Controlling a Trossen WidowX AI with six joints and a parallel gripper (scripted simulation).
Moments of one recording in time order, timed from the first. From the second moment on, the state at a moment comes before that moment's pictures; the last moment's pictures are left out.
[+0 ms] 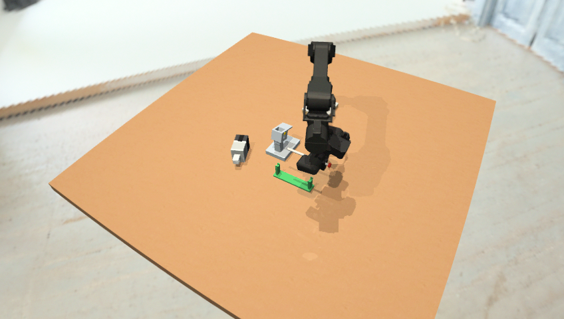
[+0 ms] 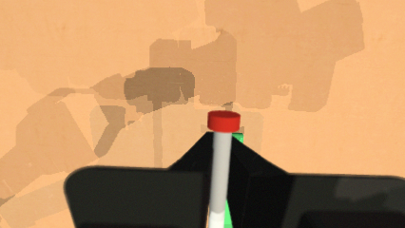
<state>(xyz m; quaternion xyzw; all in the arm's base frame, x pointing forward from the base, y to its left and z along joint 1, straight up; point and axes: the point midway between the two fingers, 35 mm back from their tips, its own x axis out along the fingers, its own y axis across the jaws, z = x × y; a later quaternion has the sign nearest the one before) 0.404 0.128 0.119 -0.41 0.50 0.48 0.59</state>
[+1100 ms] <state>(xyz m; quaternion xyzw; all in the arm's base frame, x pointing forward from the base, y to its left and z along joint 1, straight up) 0.424 0.131 0.086 -0.41 0.50 0.48 0.59</state>
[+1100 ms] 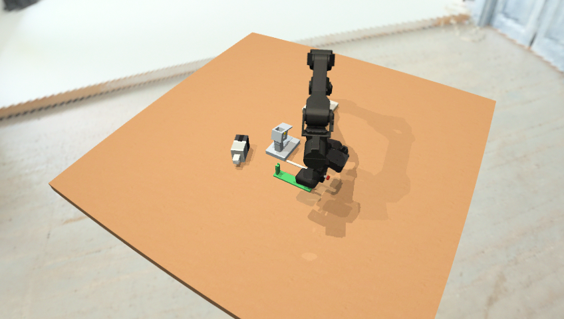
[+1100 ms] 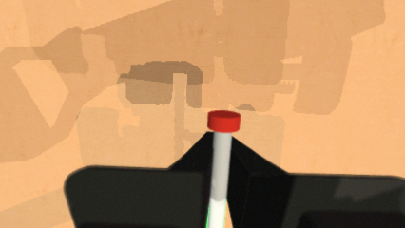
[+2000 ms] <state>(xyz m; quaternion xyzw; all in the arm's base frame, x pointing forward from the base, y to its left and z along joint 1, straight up) 0.425 0.132 0.049 -0.41 0.50 0.49 0.59</state>
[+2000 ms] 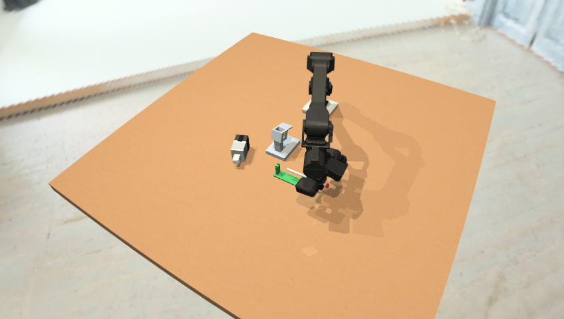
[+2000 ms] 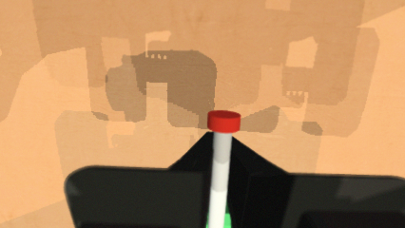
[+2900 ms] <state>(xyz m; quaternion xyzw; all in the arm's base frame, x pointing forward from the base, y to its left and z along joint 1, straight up) 0.423 0.131 0.074 -0.41 0.50 0.49 0.58</state>
